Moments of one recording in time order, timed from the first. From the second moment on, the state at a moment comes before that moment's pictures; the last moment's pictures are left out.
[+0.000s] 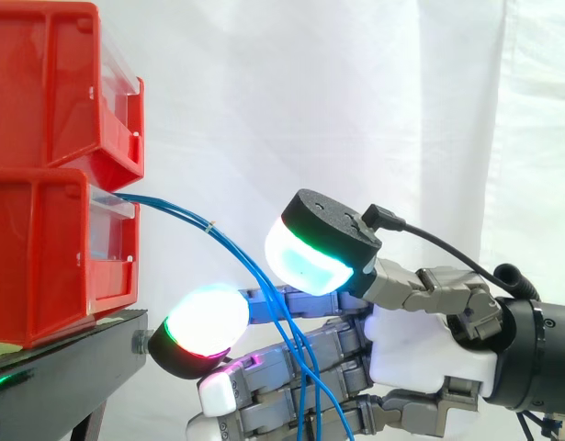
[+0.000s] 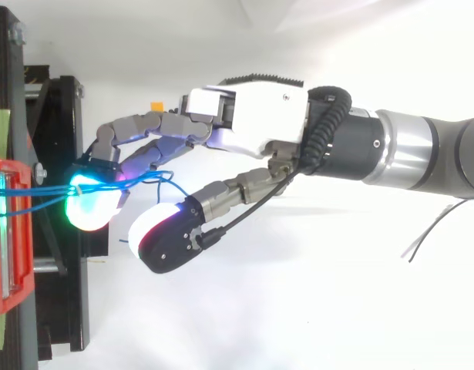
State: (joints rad) arm 0.10 -2.40 -1.27 -2.44 -1.40 -0.10
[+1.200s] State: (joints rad) arm 0.06 -2.40 -1.24 -2.41 -1.49 -0.17
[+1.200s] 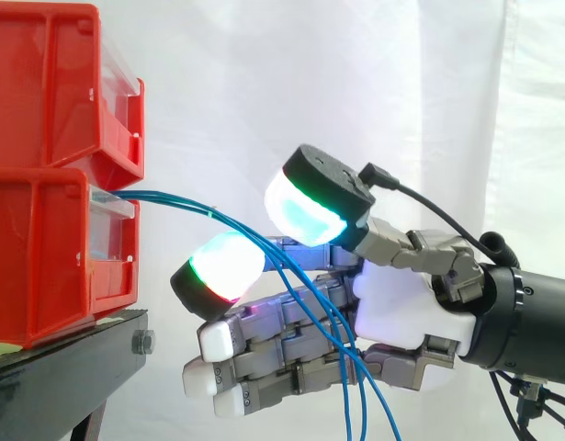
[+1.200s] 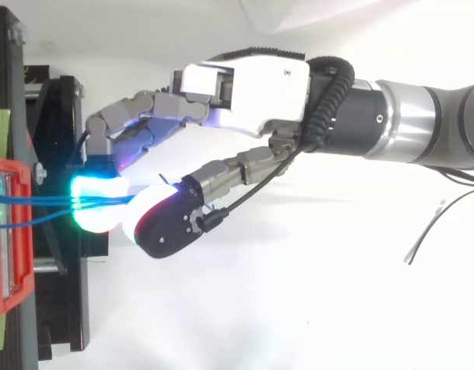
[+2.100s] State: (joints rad) arm 0.06 -2.40 -1.21 -2.44 -1.48 -0.18
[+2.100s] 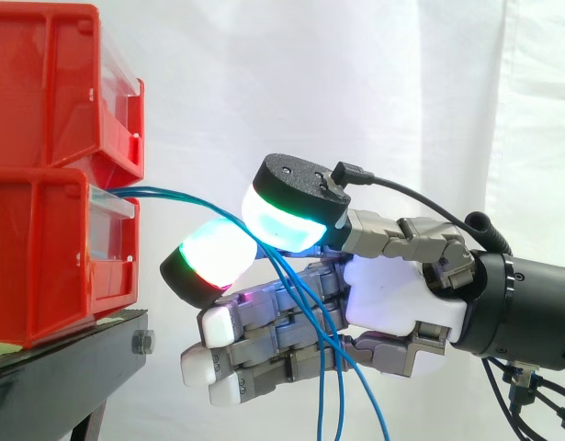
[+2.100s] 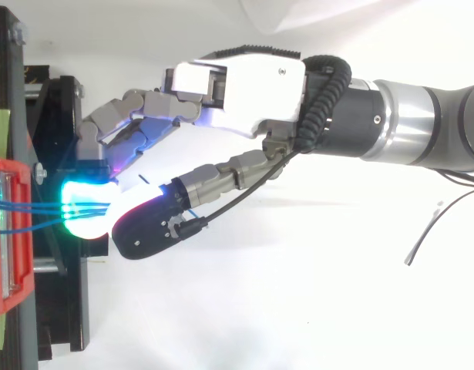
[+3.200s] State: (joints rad) arm 0.08 -2.40 -1.21 -2.45 -1.45 -0.15
